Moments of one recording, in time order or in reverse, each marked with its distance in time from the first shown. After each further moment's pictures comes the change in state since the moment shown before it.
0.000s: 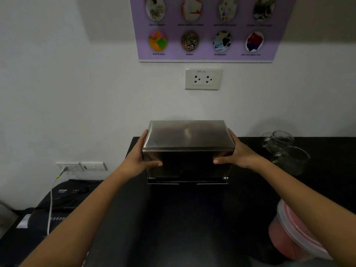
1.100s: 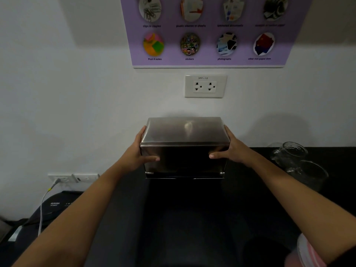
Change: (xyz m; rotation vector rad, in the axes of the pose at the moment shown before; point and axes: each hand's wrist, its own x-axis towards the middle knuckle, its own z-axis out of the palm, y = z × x) left_hand 0.078 -0.004 -0.009 0.040 -0.046 -0.043; right_hand 0.081 0.002 -0.015 0.005 -0.014 -0.055
